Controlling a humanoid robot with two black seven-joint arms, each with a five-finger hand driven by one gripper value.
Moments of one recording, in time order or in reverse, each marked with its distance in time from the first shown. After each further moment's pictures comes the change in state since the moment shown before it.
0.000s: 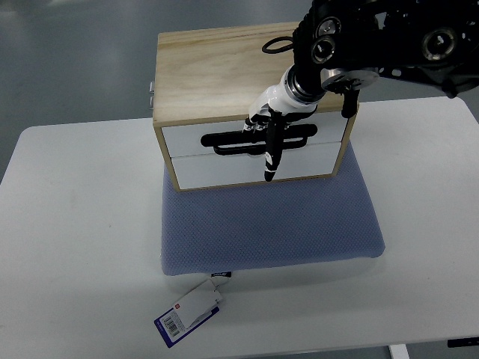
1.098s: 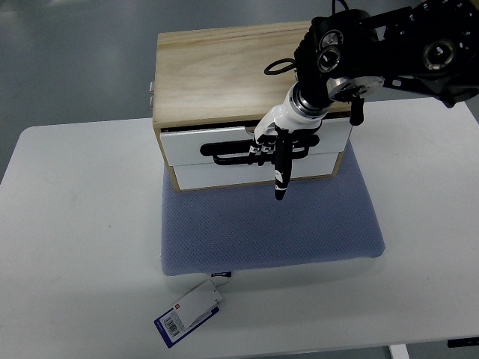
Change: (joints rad) left arm 0.000 0.000 0.002 0.004 0.000 0.000 0.000; right arm -0.046 -0.006 0.009 -0.011 -0.012 0.139 0.016
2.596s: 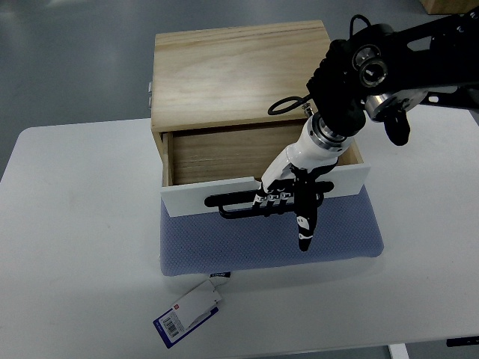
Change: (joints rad) left arm 0.000 0.000 0.002 0.002 -0.001 0.001 0.000; right arm 0.044 -0.136 0.002 0.259 0.015 0.142 0.064
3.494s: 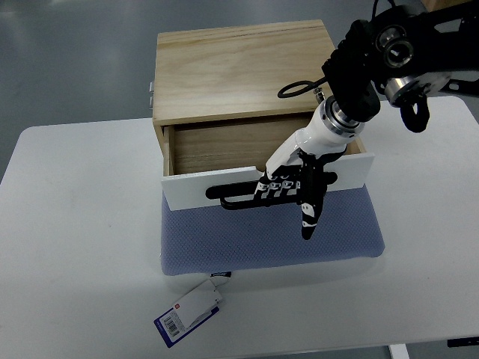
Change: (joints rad) left arm 0.000 0.000 0.000 0.002 0.000 0.000 0.000; right arm 0.004 -0.069 0.028 0.002 -0.013 0.000 0.023
